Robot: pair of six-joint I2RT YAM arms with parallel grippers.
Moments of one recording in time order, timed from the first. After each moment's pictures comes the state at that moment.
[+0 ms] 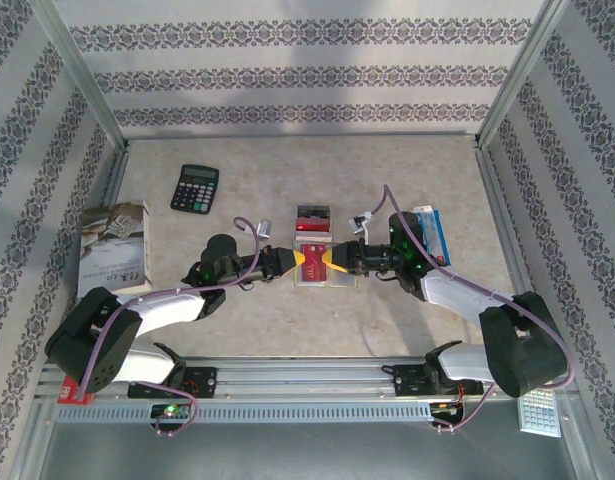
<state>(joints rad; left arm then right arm) -0.56 1.35 0.44 0.74 0.64 -1.14 0.38 1.31 0.52 0.36 -1.04 0.97</state>
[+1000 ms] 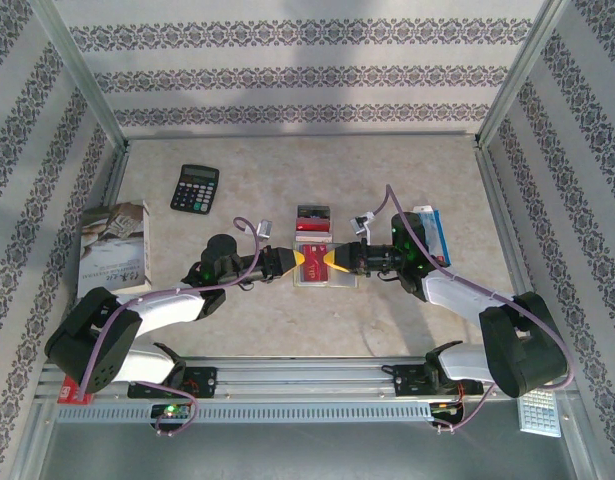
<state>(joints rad) -0.56 1.34 0.44 0.74 0.64 -1.14 0.36 1.30 0.51 0.37 -1.06 0.97</state>
